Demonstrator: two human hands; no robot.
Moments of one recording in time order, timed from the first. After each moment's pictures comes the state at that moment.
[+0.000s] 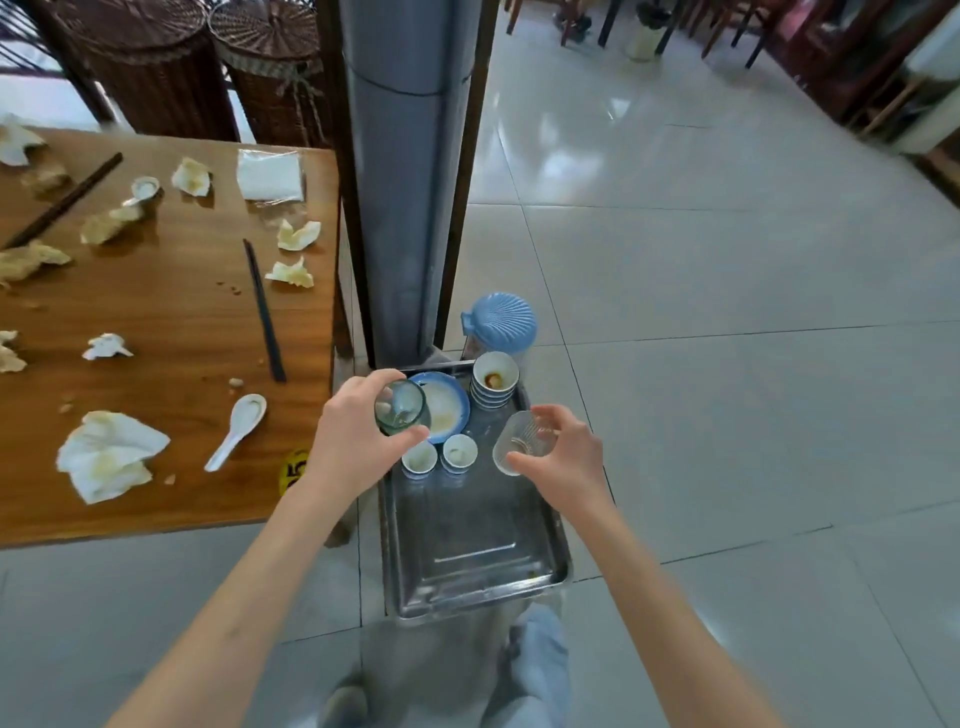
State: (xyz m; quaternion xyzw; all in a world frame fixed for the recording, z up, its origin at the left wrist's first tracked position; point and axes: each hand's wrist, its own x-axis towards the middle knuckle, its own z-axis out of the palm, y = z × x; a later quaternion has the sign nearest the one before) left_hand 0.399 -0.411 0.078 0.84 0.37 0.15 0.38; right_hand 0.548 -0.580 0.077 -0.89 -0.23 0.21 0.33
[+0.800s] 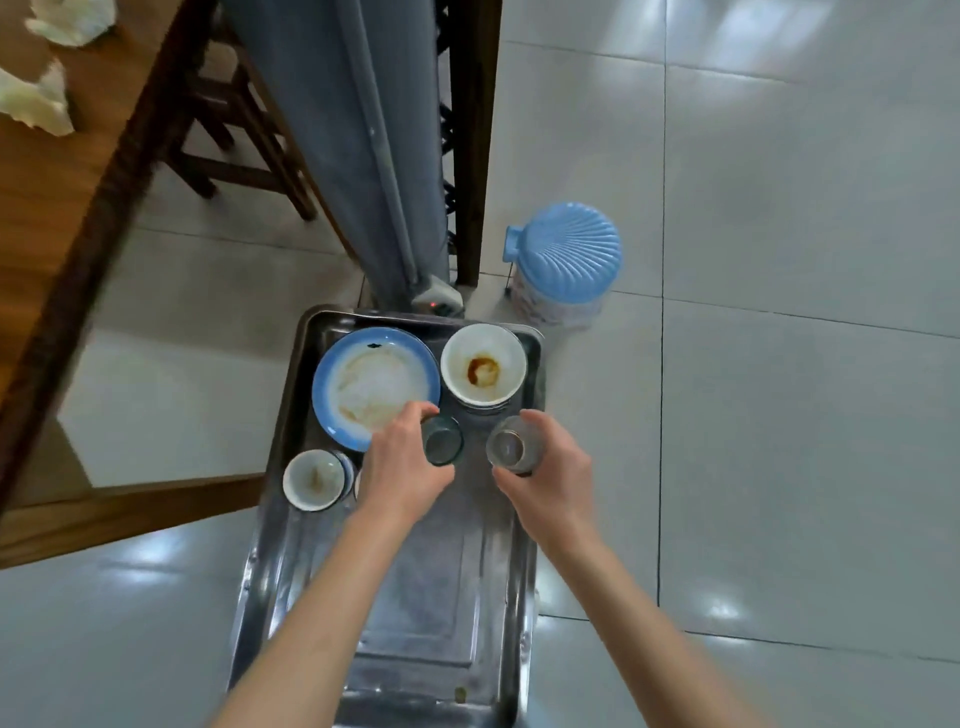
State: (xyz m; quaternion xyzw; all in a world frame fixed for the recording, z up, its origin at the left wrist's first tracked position) left_hand 0.634 -0.435 -0.209 0.74 0.57 0.02 0.36; right_hand 0.760 -0.528 -0.191 -0.84 -0.32 0.31 0.32
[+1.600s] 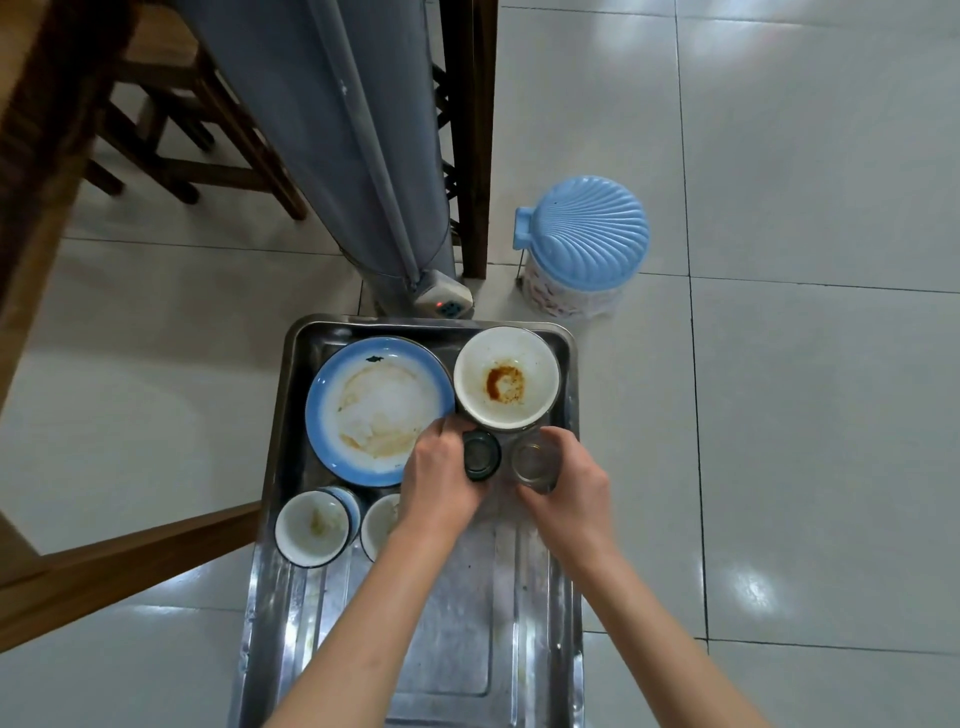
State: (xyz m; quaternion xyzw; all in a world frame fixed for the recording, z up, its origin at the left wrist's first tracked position) left_hand 0.659 -0.421 -0.272 0.78 0.53 0.00 0.34; right_hand 0.761 -0.513 -0.272 -0.85 -0.31 0.31 0.30
